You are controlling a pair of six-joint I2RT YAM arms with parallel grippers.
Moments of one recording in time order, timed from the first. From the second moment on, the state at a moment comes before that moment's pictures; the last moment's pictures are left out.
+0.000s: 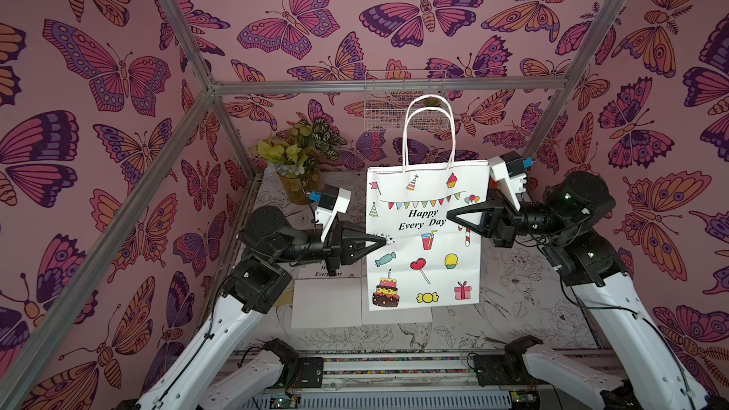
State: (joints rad) left arm -0.54 0.90 1.09 -0.03 1.03 -0.46; right arm 0.35 1.01 1.32 -0.18 -1.17 0.51
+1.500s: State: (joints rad) left arm -0.51 0.85 1.08 -0.05 0.94 -0.47; right arm 0.35 1.05 1.32 -0.25 -1.24 0.44
